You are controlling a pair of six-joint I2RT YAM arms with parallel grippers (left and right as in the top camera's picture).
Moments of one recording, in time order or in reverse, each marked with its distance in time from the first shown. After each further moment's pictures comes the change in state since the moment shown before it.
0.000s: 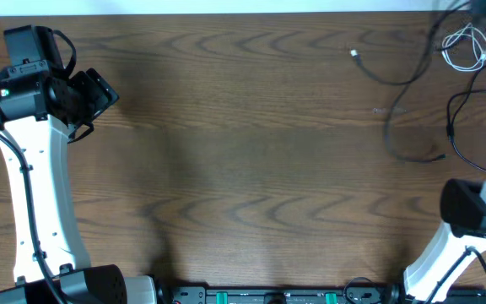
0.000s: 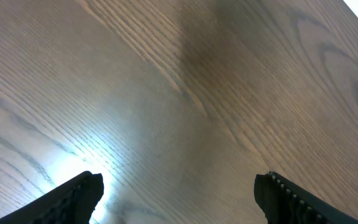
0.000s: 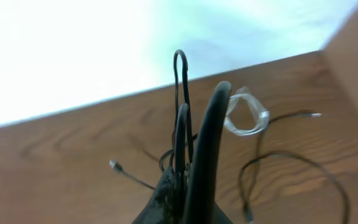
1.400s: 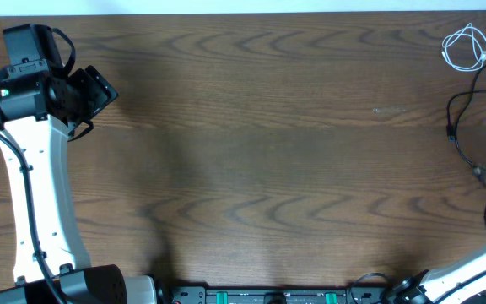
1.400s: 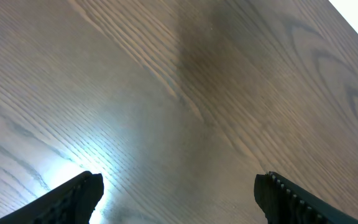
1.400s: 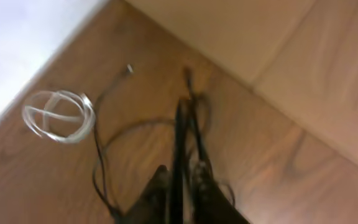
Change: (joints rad) left arm 0.000 0.000 0.000 0.023 0.000 0.000; right arm -0.672 0.149 -0.173 0.060 -0.111 0.008
